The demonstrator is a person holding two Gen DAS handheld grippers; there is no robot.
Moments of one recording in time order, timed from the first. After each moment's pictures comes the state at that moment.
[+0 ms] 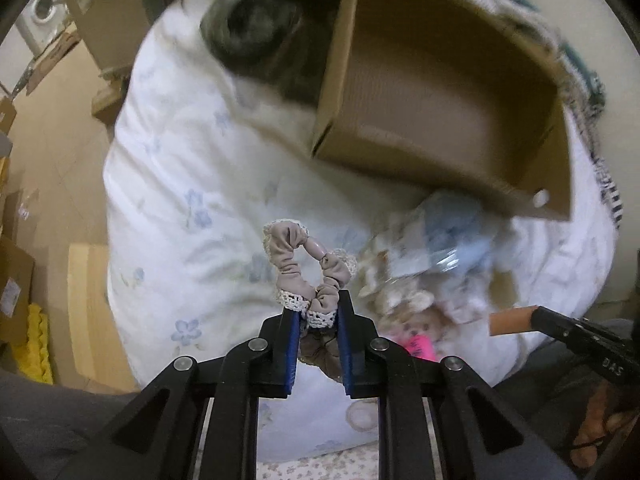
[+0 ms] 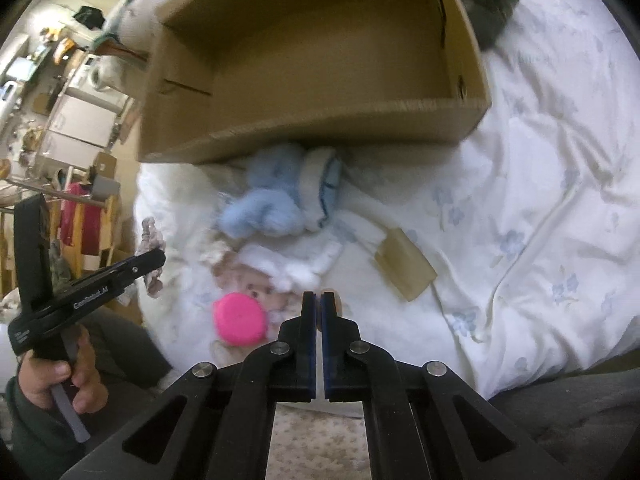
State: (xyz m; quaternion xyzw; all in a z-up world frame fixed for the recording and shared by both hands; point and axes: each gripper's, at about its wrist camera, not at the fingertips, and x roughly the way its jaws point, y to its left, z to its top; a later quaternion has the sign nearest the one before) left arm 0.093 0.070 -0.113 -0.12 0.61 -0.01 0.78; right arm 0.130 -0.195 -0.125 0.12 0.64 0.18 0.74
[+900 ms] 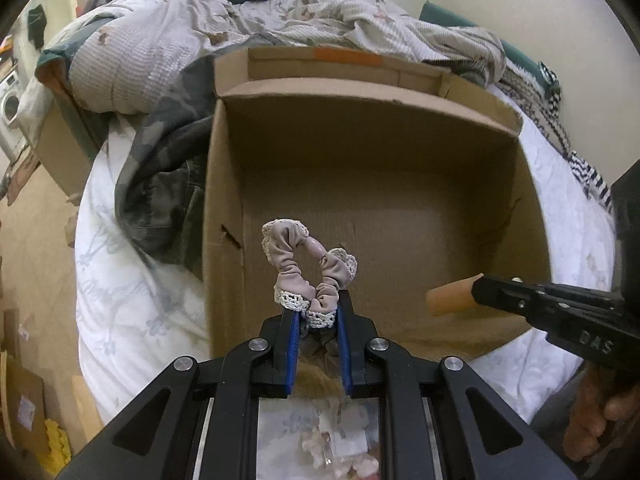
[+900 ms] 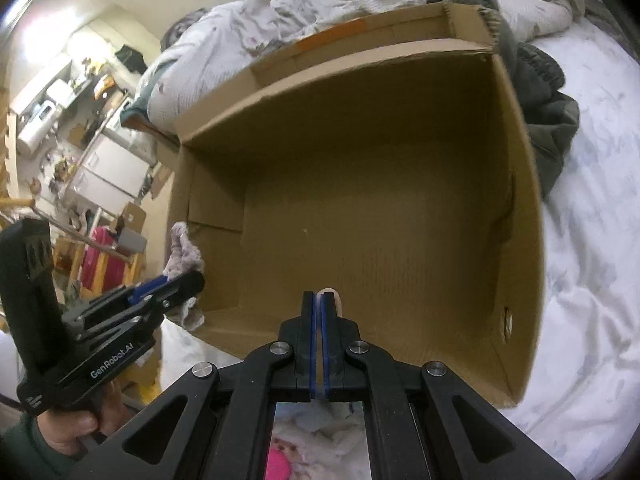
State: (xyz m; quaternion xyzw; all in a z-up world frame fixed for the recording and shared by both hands) left arm 0.208 0.006 -0.088 -0.02 0.51 -0.07 0.86; right arm 0.238 -0.178 -0.114 0.14 0.53 0.21 0.81
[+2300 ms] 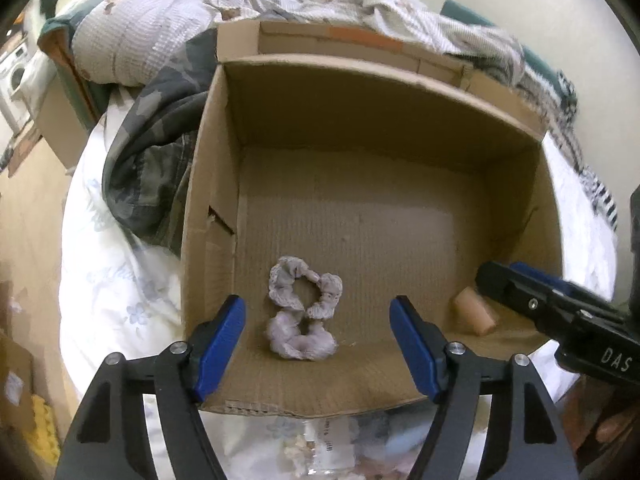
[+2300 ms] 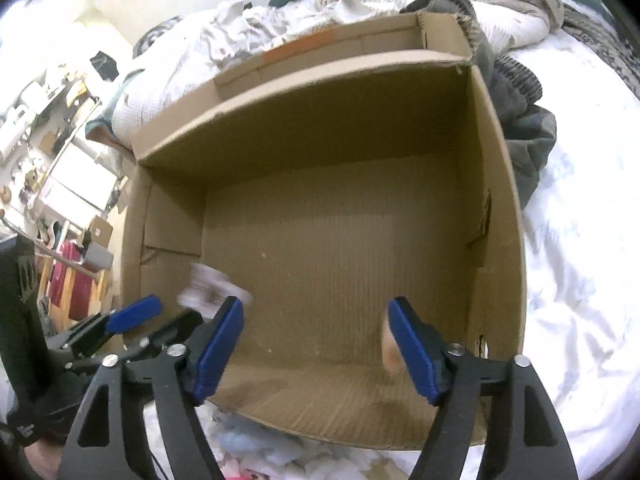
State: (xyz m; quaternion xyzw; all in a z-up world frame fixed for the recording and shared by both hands) left arm 0.217 0.006 -0.101 -0.06 0.53 -0.06 0.85; right arm 0.250 -0.183 -0.115 0.13 0.51 0.14 0.84
